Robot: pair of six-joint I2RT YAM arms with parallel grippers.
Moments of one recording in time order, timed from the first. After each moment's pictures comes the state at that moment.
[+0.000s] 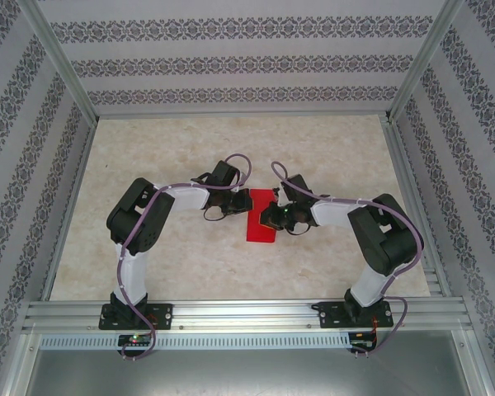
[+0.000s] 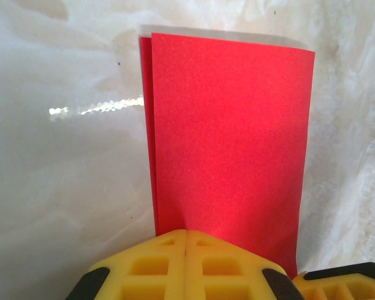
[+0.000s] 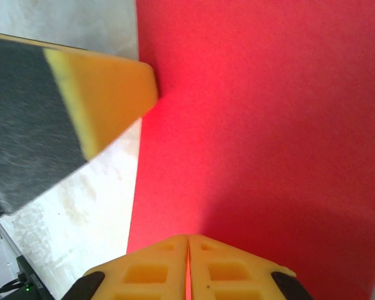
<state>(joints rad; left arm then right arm) -0.57 2.03 1.17 -0.13 0.46 -0.71 0.49 1.72 0.77 -0.08 -0.53 0.71</state>
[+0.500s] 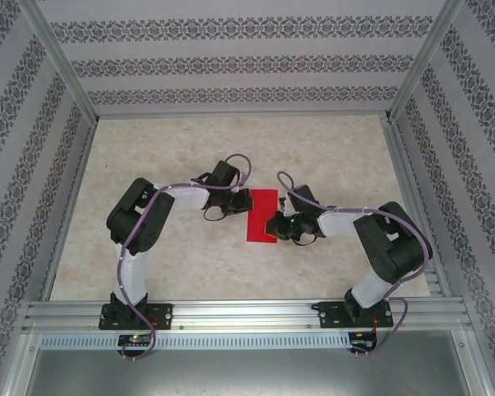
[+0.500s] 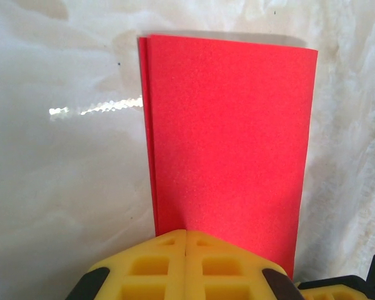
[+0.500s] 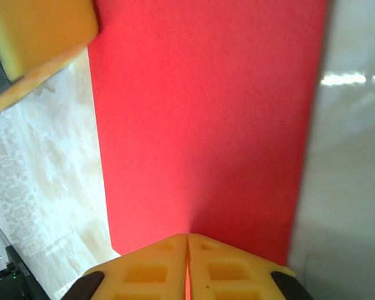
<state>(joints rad) -0.57 2.03 1.17 -0.13 0.46 -0.71 0.49 1.63 0.62 -0.02 -0.53 0.72</state>
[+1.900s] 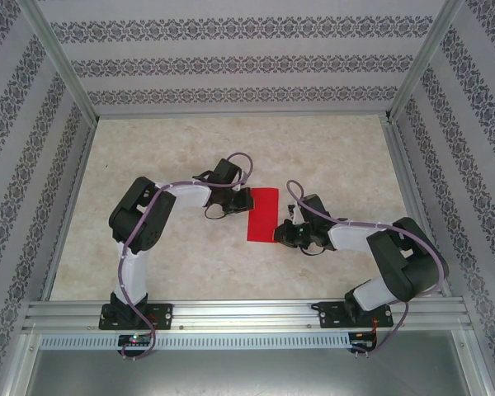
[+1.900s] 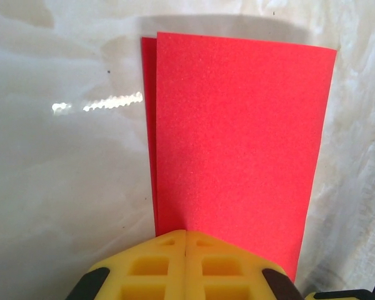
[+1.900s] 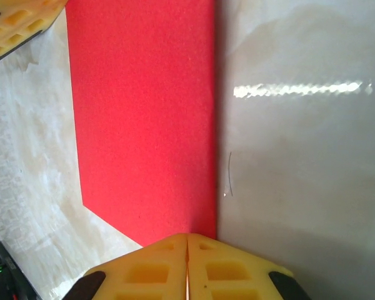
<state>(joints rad) -0.57 2.05 1.22 -0.19 0.46 -0.69 0.48 1.50 0.48 0.03 -0.50 0.71</state>
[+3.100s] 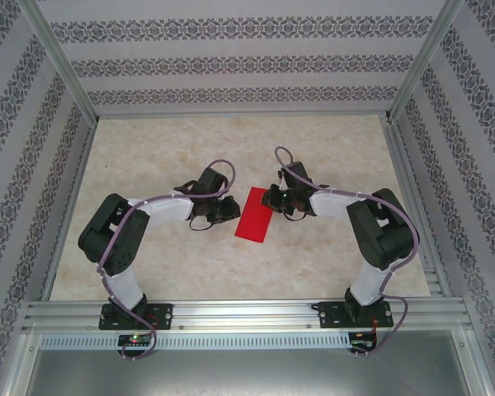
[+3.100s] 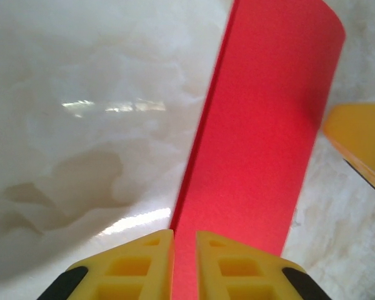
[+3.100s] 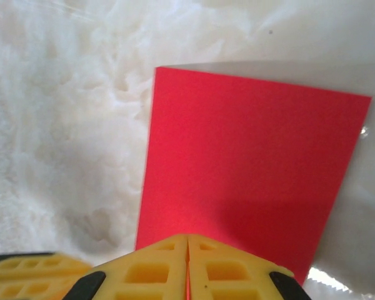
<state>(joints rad) -0.58 1.76 0.97 -0.20 0.36 -0.80 0.46 1.78 0.90 -0.05 -0.37 0.77</state>
